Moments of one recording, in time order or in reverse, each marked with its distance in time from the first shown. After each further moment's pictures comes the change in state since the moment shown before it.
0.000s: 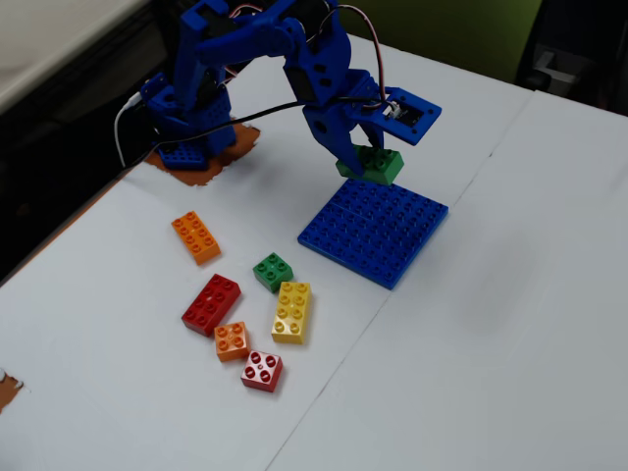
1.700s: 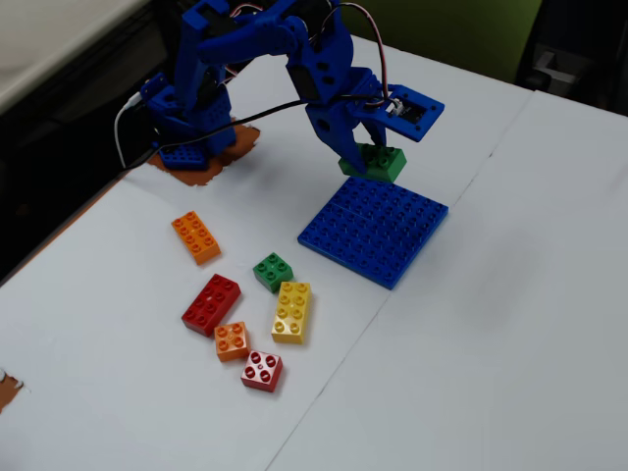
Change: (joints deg) arm -0.8 0.0 0.0 -0.4 0.1
